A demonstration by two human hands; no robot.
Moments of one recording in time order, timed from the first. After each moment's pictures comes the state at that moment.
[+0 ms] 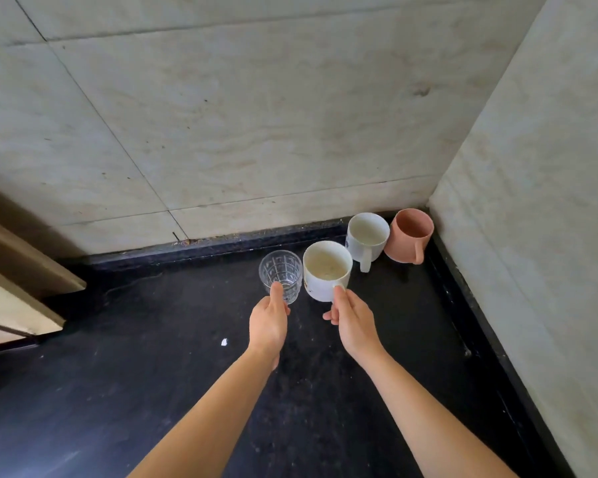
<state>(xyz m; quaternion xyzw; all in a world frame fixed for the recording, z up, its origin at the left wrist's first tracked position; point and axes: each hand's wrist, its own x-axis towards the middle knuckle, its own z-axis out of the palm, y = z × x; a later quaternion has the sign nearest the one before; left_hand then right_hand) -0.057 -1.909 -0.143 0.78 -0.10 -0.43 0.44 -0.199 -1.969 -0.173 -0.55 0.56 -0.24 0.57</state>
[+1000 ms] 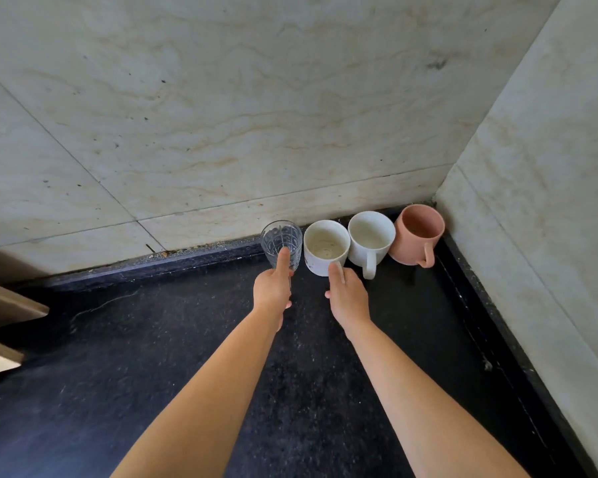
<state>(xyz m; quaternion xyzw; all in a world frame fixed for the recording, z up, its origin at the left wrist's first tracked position) -0.023 -2.010 -0.182 0.77 -0.13 -0.45 0.43 -0.148 -2.044 -0.207 -0.54 0.64 -0.21 0.50</state>
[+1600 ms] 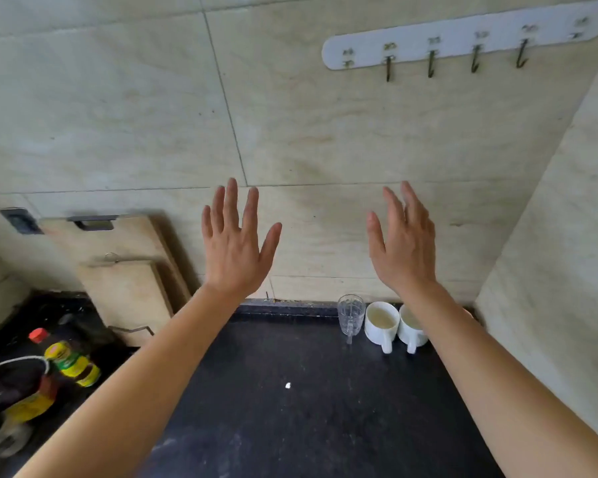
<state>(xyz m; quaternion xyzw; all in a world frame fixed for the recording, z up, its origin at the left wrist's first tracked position) 0.058 -1.853 0.152 0.80 -0.49 0.27 0.22 -0.144 -2.019 0.129 -0.82 0.38 -0.43 0.05</state>
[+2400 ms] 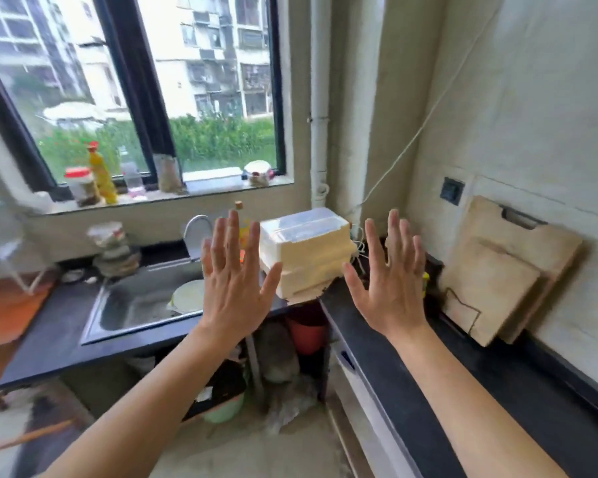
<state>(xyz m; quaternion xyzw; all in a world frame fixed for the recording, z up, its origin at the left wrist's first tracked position) -0.046 -1.191 0.162 0.91 -0.01 0.40 0.07 0.023 -1.438 0.149 -0.88 -0.20 -0.40 0.17</state>
